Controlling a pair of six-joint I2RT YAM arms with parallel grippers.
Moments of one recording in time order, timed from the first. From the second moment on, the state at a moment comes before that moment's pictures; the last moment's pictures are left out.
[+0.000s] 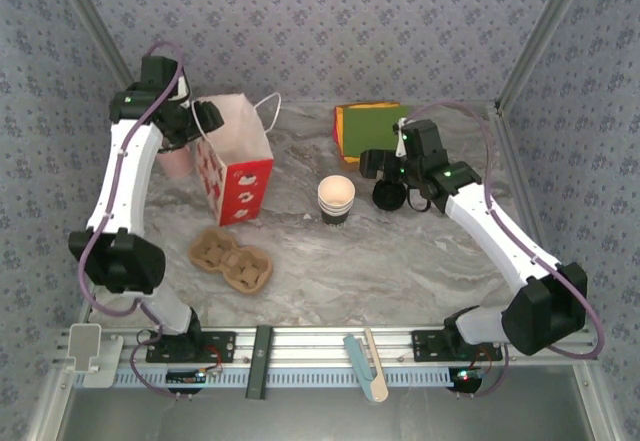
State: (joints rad) left arm -0.07 1.65 1.87 -1.16 0.12 -0.47; right arm 0.42 1.34 1.19 -0.55 0.00 0.37
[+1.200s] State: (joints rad) left arm -0.16 1.81 2.01 -1.01 0.24 -0.51; right arm 0.51 1.38 1.27 -0.62 0.08 0.37
